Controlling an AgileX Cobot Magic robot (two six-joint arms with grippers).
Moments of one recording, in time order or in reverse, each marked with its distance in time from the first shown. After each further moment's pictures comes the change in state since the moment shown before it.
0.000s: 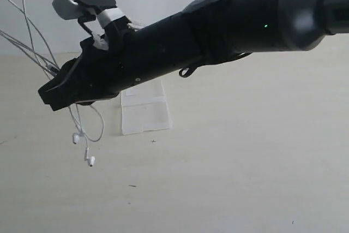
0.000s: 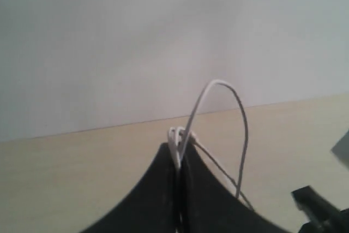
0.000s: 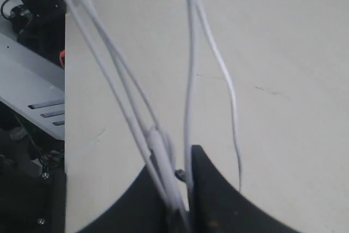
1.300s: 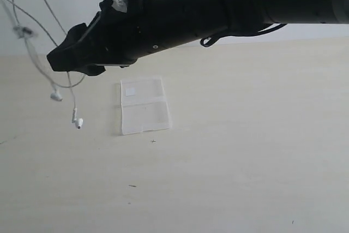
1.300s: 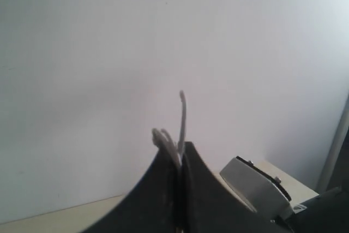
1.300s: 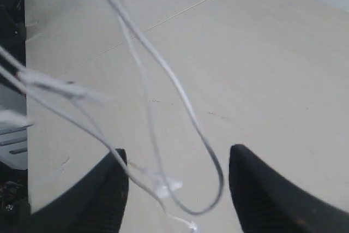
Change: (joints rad) left arm -0.004 -0.104 -0.001 -0.156 -0.324 0.078; right arm -0.035 -0.099 -0.005 -0.074 -0.099 0.070
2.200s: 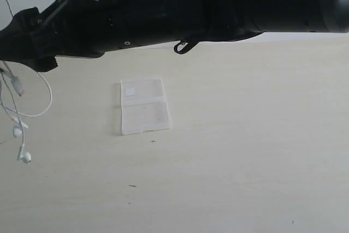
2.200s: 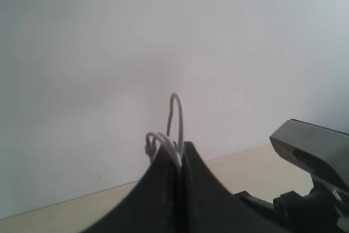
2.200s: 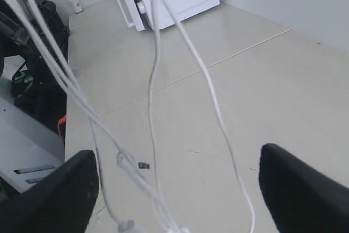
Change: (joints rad) left arm 0.000 0.026 0.000 0.110 0.081 0.002; right arm 0.069 0.000 0.000 0.316 -0.003 -0.253
